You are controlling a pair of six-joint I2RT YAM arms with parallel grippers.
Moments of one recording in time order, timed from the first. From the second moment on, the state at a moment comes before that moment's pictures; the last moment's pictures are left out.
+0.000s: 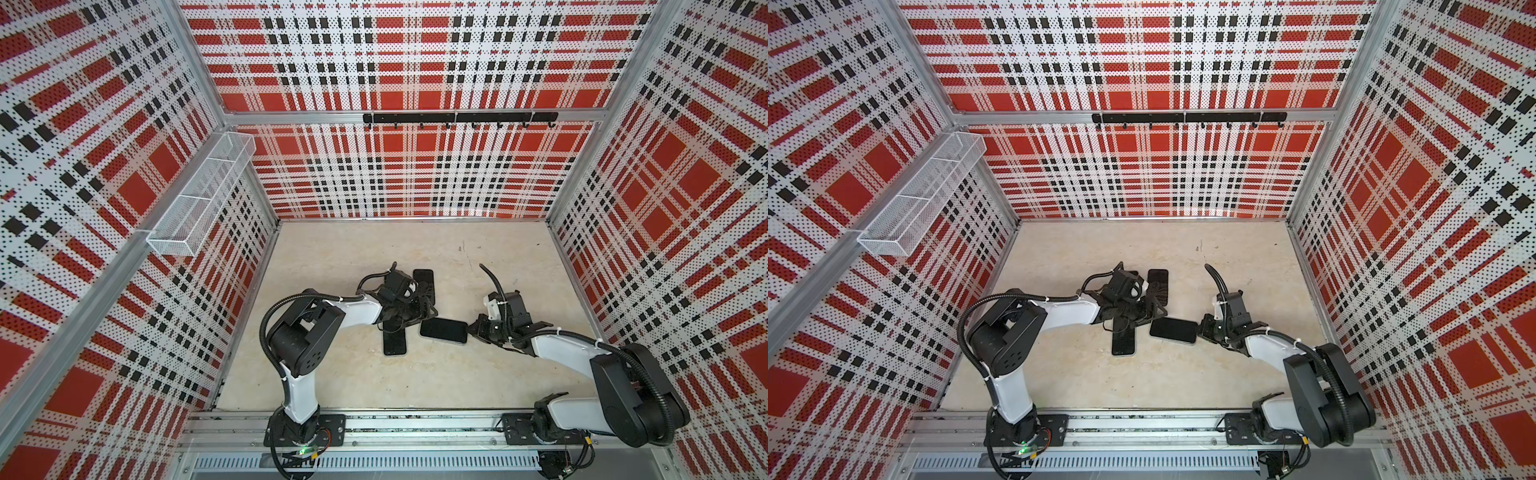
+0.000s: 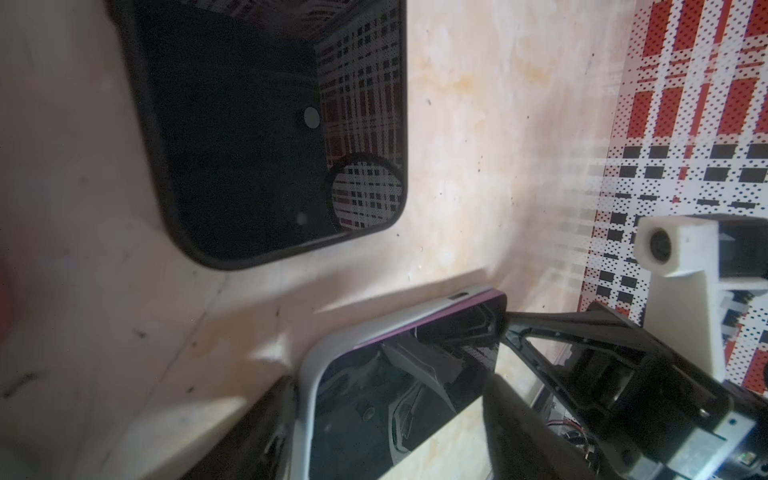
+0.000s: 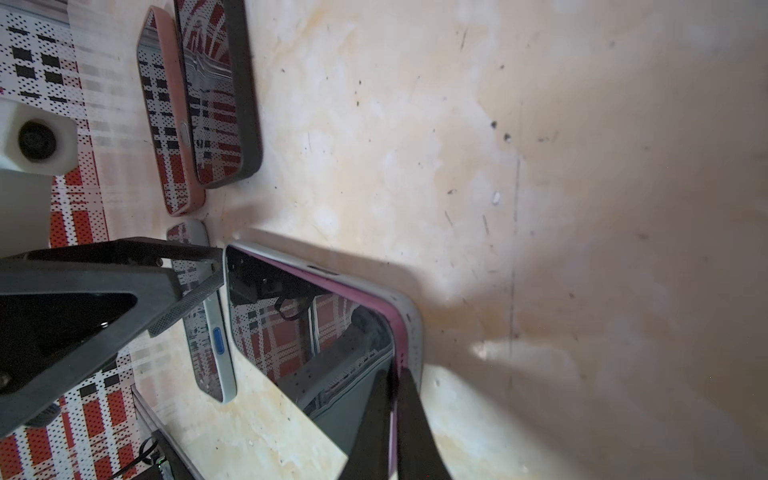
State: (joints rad) left arm -0.66 1.87 1.00 0.00 0.48 -0.84; right arm 0.33 1.36 0.47 -0.04 -0.38 0.68
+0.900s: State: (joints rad) left arm -0.66 1.87 0.99 0.02 0.49 -0.85; right arm 0.34 1.39 0.46 0.02 -0.44 0.68
